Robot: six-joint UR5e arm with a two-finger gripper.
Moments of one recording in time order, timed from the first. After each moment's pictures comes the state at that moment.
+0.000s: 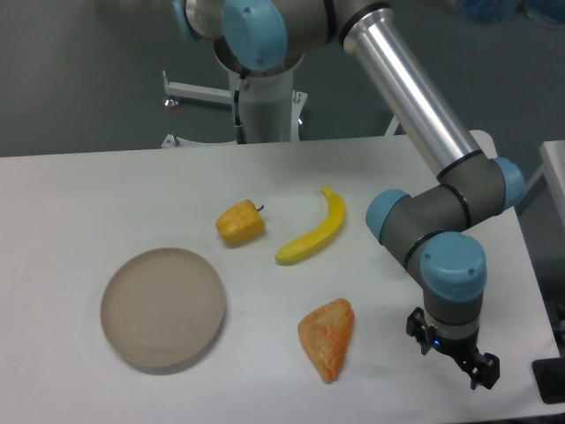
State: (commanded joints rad) arm 2.32 -2.53 -0.75 -1.12 1.66 1.27
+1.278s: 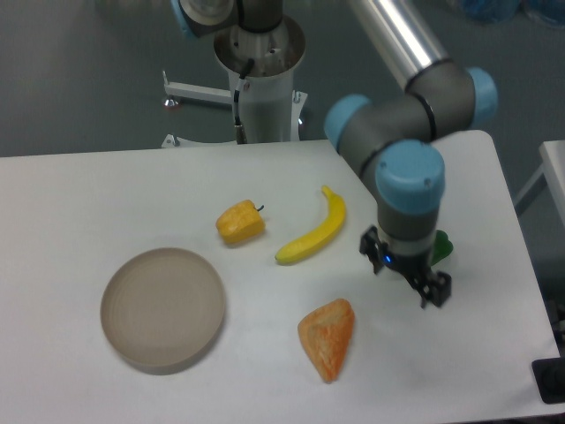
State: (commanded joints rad) arm 2.25 -2.05 -1.24 -1.34 1.67 1.23
